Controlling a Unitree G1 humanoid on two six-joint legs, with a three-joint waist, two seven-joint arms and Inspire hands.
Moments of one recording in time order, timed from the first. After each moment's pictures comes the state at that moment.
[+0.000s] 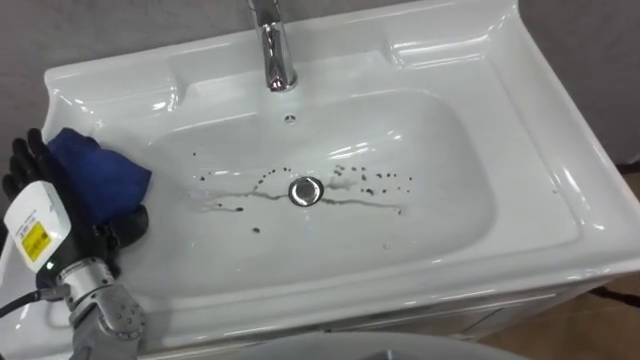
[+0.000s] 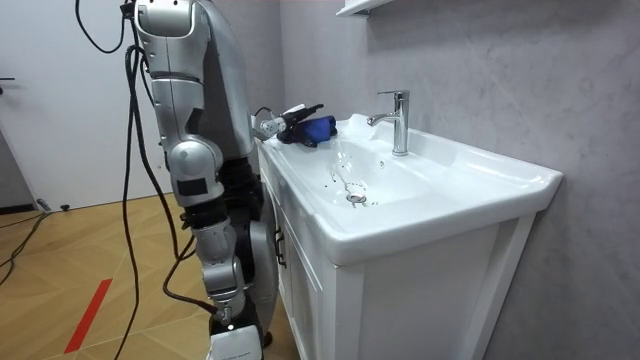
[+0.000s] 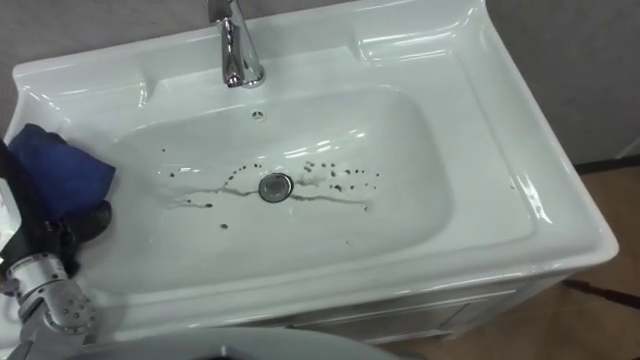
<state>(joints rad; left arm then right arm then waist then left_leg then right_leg) 0.32 0.26 0.16 0.40 0.60 -0.09 0.72 0.14 -0.31 -0.02 1.35 -0.05 0.12 0.12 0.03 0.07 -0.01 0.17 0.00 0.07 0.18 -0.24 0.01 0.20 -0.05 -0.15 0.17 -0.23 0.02</state>
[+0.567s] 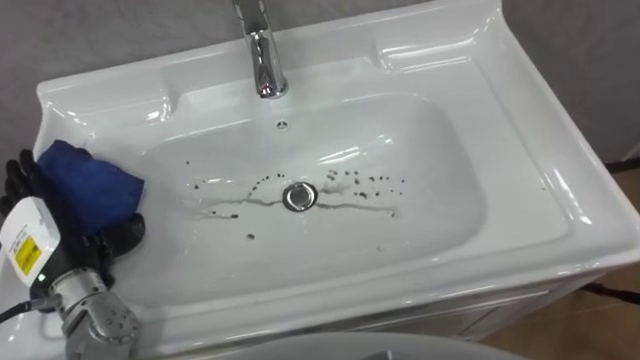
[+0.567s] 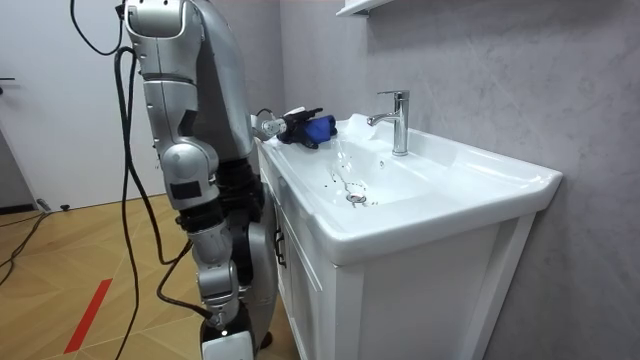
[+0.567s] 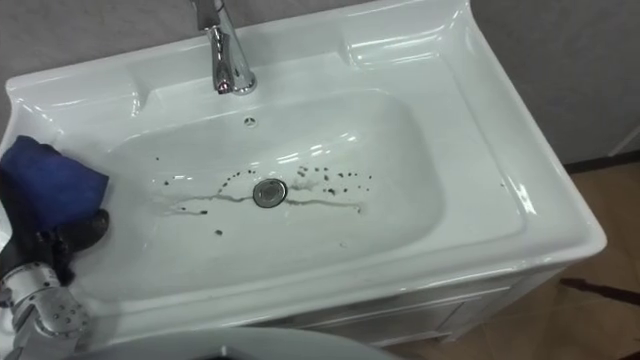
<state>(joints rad) 0.32 0.30 0.16 0.47 0.49 -0.09 0.69 0.14 -0.31 -0.02 1.34 -0.17 0.18 0.11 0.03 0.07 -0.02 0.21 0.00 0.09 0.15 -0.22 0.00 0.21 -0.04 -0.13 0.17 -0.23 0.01</state>
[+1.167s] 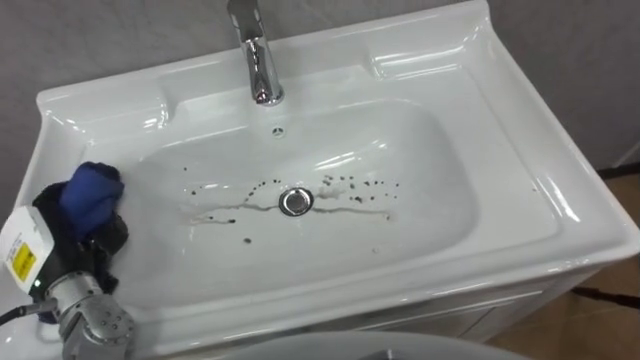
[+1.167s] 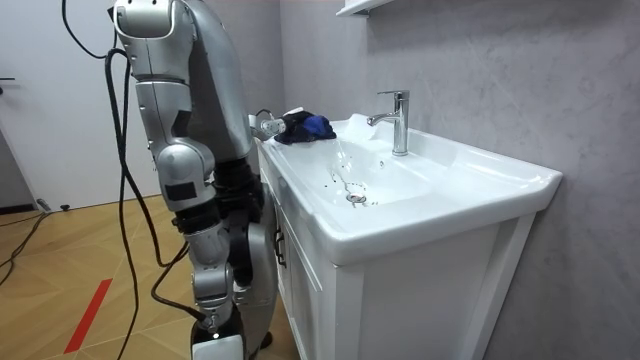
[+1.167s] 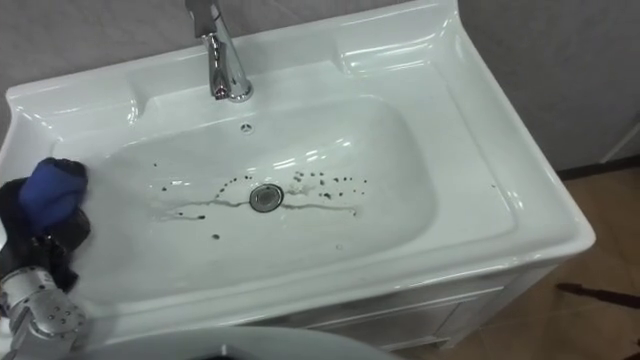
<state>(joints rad) 0.32 0.31 0.16 0.49 0.45 -0.09 0.68 0.13 -0.31 -0.04 1.36 -0.19 0.25 0.12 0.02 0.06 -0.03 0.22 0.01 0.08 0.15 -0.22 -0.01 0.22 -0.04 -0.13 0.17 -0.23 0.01</state>
